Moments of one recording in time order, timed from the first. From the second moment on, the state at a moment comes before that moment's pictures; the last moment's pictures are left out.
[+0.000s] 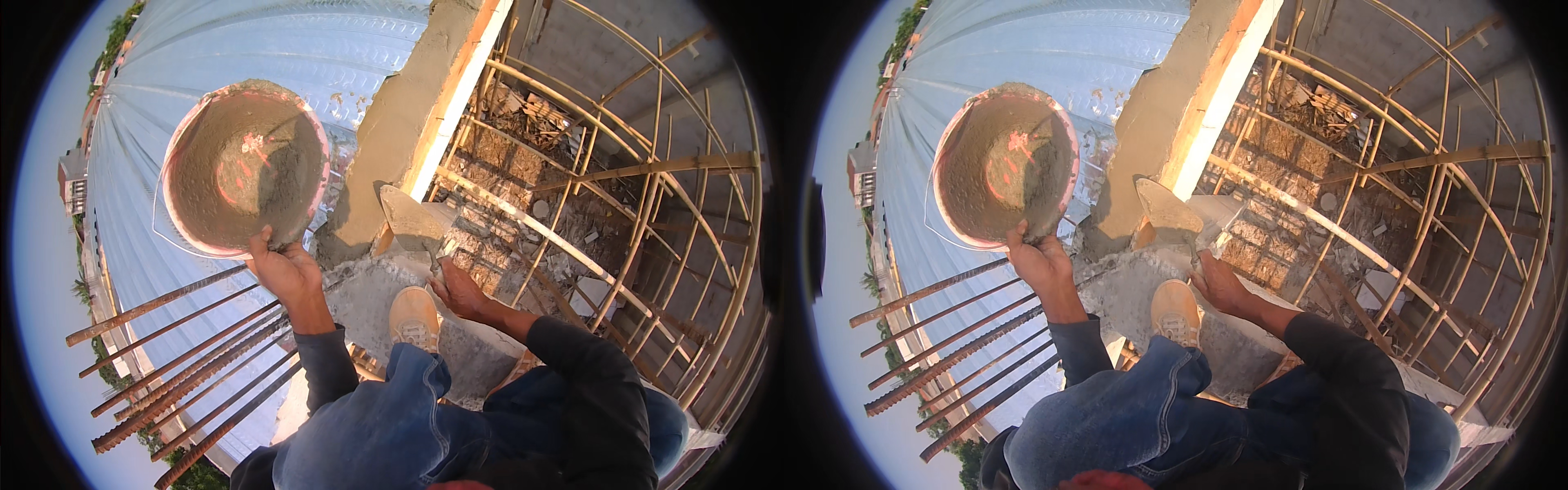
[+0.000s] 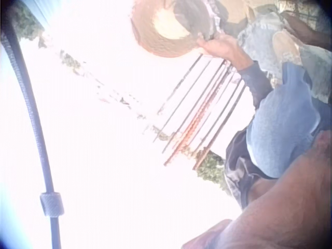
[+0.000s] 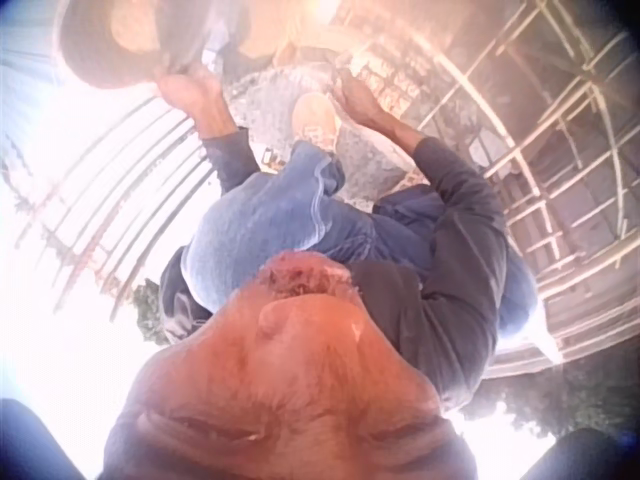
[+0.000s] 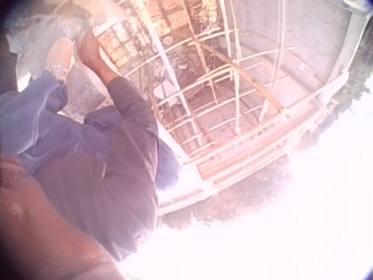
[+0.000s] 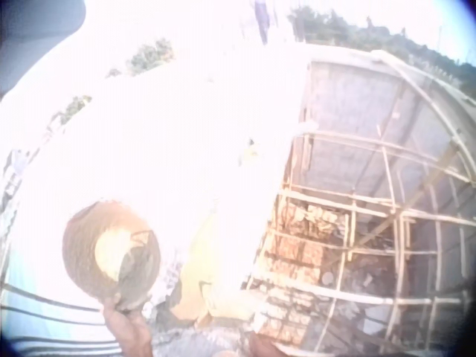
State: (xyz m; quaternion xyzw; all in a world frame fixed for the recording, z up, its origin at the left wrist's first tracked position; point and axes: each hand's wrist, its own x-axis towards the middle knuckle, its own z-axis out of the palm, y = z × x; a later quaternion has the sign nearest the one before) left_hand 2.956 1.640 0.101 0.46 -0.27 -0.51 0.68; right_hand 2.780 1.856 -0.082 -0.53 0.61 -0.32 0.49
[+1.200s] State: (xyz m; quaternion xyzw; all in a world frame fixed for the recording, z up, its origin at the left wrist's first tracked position) left_hand 2.948 1.661 0.094 0.58 -0.24 -0.45 0.64; right_hand 2.430 1.566 0.019 -0.58 0.81 -0.09 0.05
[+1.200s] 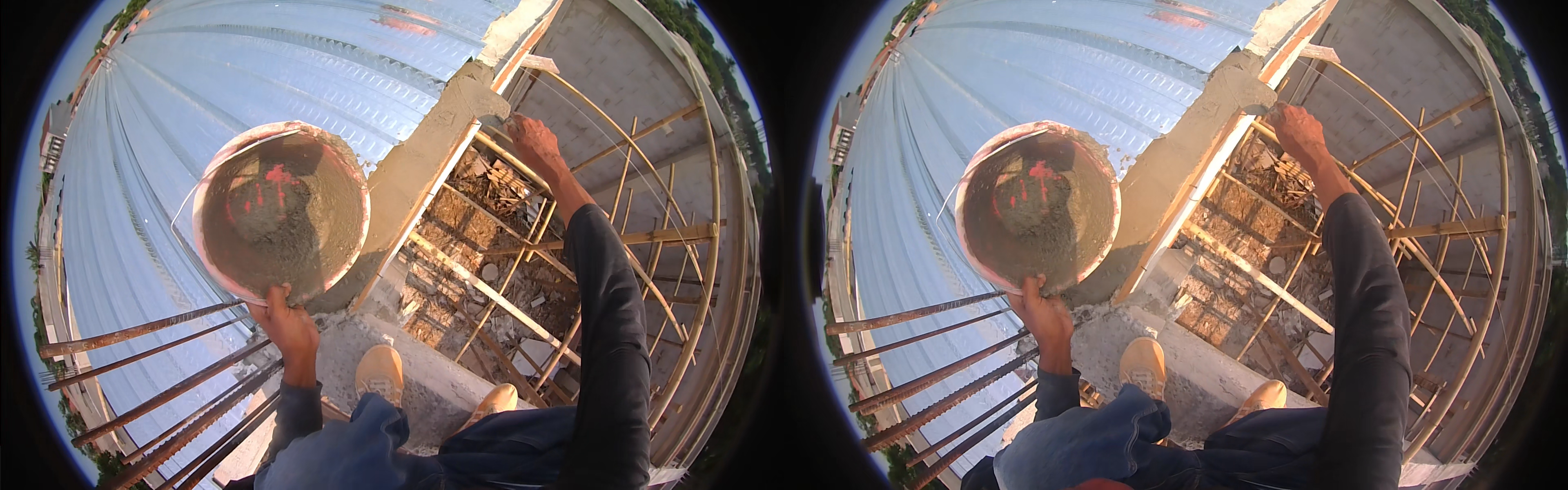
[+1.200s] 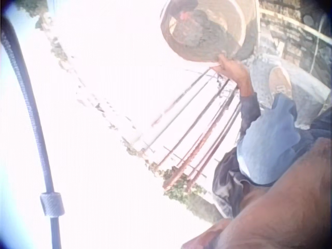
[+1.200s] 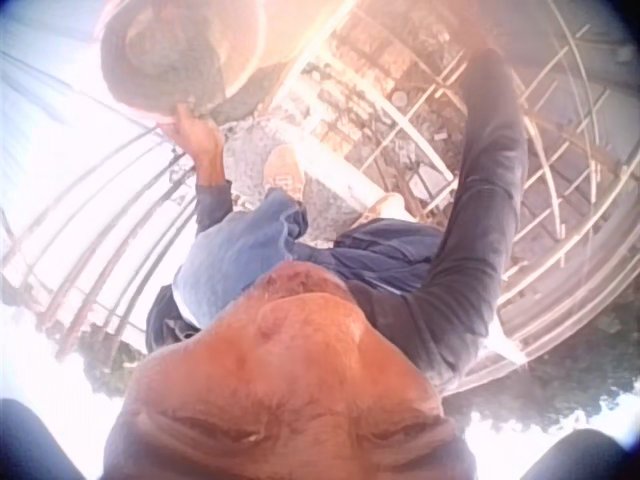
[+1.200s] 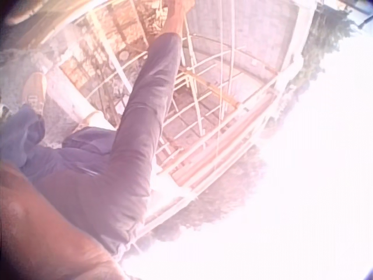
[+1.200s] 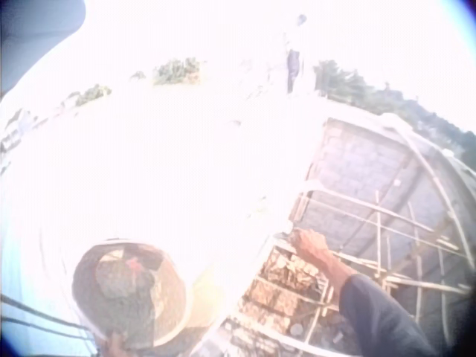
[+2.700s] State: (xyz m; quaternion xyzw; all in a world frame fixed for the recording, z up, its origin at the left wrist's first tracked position) left_hand 2.906 1.656 0.070 0.47 -0.55 -0.34 0.60; right_hand 2.624 1.732 0.169 -0.76 0.64 -0.08 0.06
